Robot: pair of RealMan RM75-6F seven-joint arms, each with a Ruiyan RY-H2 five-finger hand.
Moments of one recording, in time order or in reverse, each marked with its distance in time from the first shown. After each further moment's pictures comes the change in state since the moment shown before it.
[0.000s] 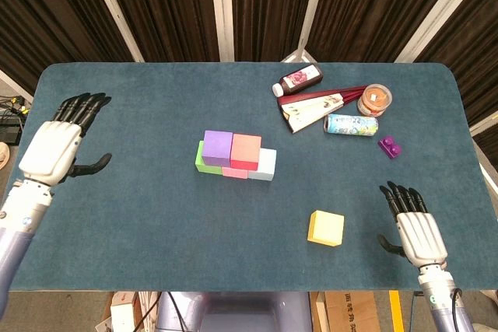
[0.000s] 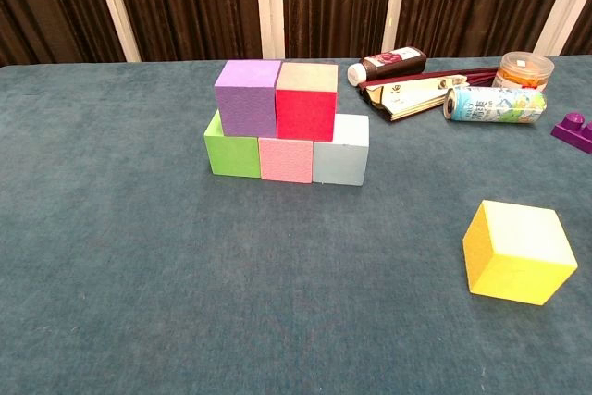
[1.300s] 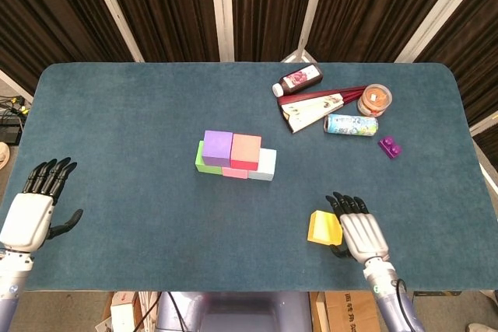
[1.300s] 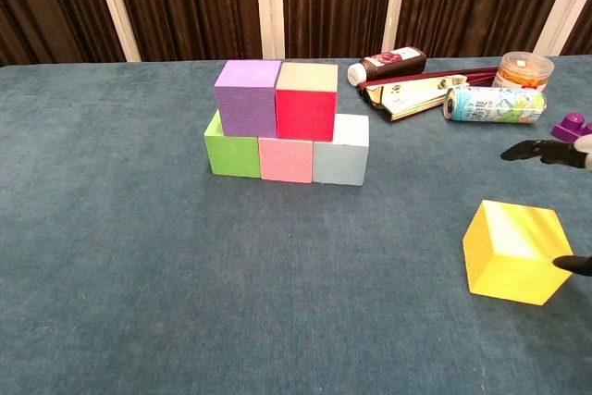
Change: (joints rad) left arm 0.376 -0.366 0.180 0.393 0.366 0.320 -0.029; right arm 0.201 -0.140 0.054 -0.316 0.472 -0.082 -0.488
